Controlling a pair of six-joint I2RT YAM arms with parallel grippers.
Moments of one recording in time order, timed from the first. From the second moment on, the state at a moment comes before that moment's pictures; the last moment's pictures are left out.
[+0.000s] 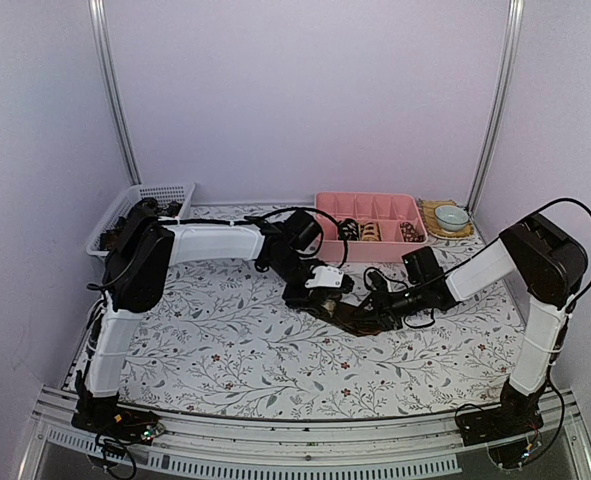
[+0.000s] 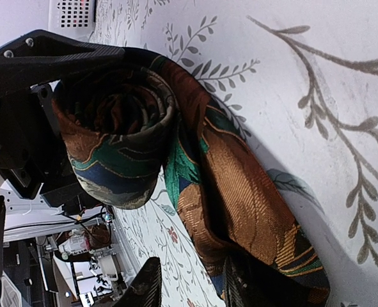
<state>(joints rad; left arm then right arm) -0.83 2.29 1.79 -0.60 0.28 1.00 0.48 1.89 0.77 0.27 -0.85 0.77</state>
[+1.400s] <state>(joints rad) -0.66 2.04 1.40 -0.26 0.44 -0.05 0.58 1.85 0.98 0.09 -0.69 0.79</state>
